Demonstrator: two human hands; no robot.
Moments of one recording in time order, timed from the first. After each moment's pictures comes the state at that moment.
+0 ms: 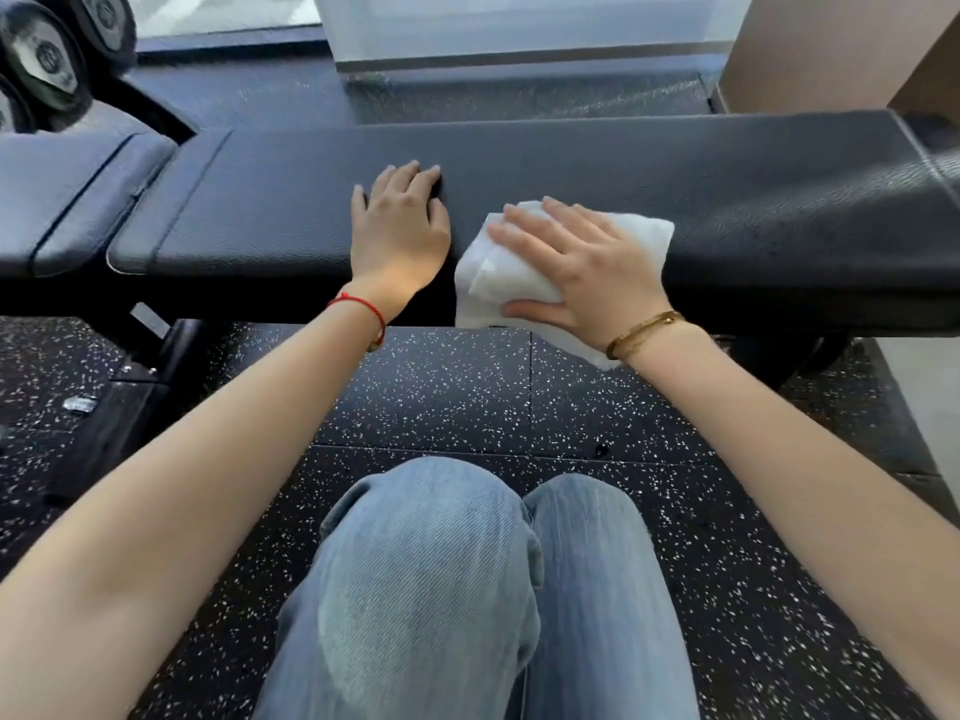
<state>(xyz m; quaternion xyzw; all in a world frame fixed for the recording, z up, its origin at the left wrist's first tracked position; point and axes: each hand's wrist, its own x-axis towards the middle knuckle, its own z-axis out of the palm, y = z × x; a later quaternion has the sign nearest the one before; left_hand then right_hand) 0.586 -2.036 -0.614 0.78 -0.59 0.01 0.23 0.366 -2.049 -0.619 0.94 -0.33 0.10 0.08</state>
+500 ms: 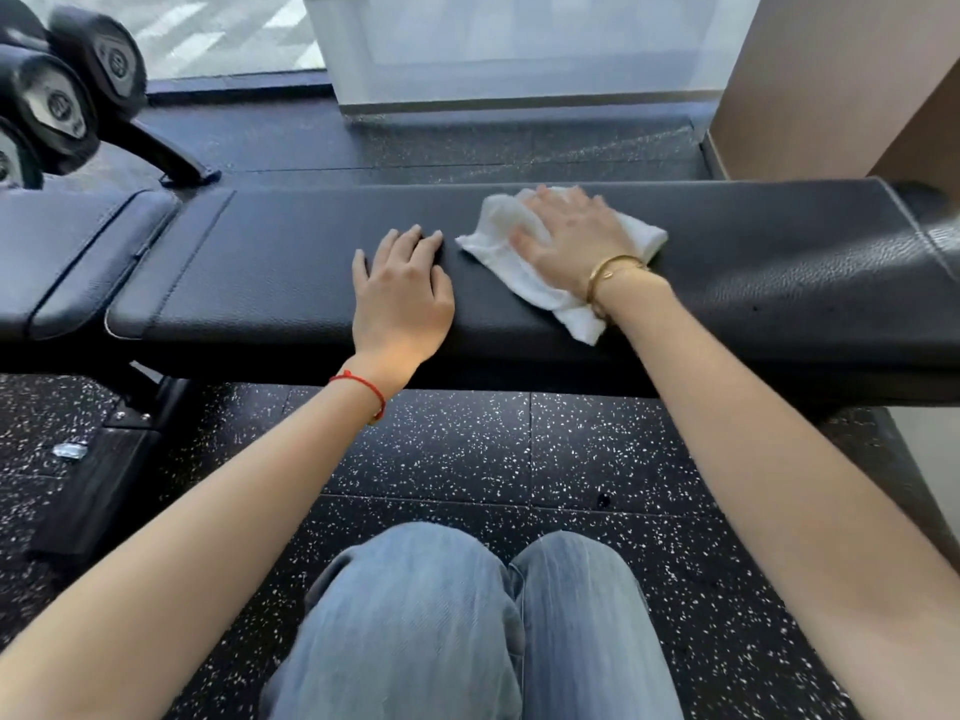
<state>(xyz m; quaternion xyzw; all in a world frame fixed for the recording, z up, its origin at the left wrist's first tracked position) 0.584 -2.037 -0.617 0.77 -0.59 0.03 0.23 0.414 -2.147 -0.587 0.87 -0.49 0.02 -0.09</state>
